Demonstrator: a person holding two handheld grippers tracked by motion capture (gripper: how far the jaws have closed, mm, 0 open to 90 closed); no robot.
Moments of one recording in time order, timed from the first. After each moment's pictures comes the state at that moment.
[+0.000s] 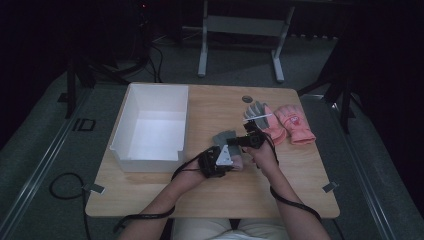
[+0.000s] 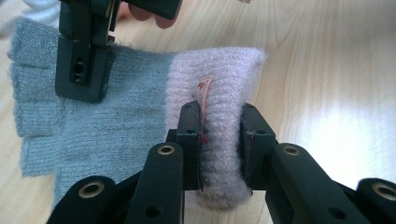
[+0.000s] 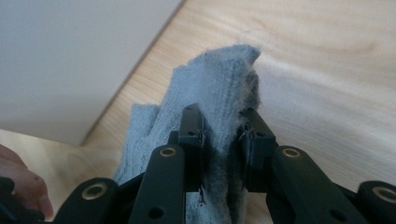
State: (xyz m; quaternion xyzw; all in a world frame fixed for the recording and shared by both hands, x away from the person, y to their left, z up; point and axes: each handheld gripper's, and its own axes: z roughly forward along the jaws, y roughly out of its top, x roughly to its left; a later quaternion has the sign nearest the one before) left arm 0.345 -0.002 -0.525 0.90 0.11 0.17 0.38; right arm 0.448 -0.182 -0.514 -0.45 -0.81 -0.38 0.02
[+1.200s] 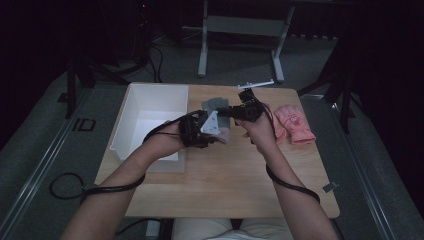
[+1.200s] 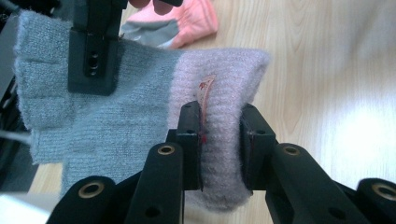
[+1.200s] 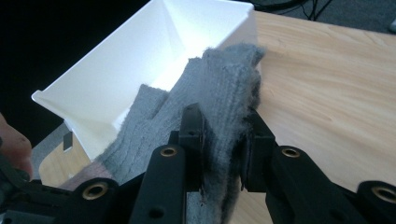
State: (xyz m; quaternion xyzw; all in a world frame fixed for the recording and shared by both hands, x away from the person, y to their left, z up) left arm 0.350 0.055 -0.381 0.92 0.05 0.22 0.30; right arm 0.442 -0.136 -0.387 -0.39 -0.80 -0.45 -0.04
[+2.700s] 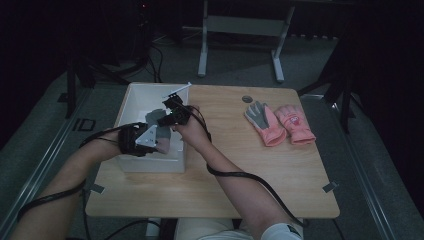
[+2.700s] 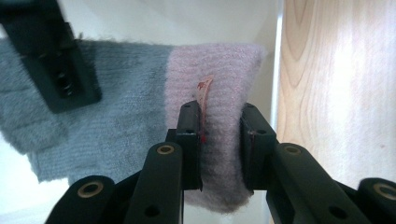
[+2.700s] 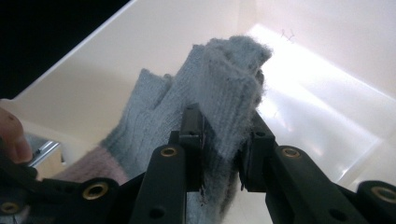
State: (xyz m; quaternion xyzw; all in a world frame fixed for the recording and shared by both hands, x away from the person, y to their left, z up) left arm 0.355 0.202 -0.445 0.96 0.02 0.20 0.20; right arm 0.457 0.054 -0.441 -0.35 -0.86 -0.37 -0.01
